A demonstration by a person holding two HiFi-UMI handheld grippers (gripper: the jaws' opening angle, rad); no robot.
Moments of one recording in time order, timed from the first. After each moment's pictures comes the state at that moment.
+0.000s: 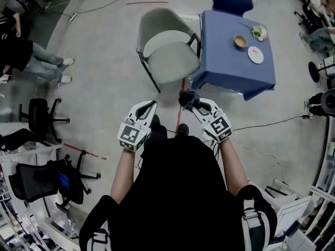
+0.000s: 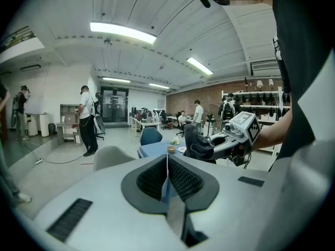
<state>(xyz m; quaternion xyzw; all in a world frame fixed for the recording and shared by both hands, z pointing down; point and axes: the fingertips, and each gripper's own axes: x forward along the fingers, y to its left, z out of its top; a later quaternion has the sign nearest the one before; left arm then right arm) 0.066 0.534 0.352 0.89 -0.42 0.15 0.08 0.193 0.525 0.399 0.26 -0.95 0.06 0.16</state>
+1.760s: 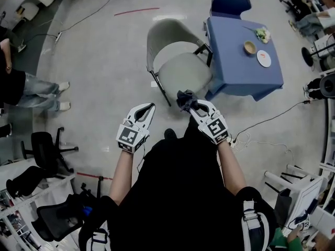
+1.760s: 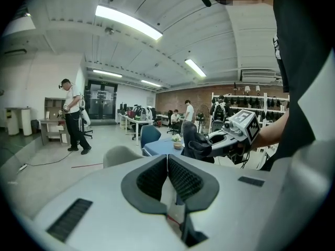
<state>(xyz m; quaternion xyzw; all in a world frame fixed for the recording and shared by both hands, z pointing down) -0.146 0.370 0.369 0.93 -0.34 0.15 0.09 -0.017 0.379 0.406 0.35 -0.91 0.07 0.18</state>
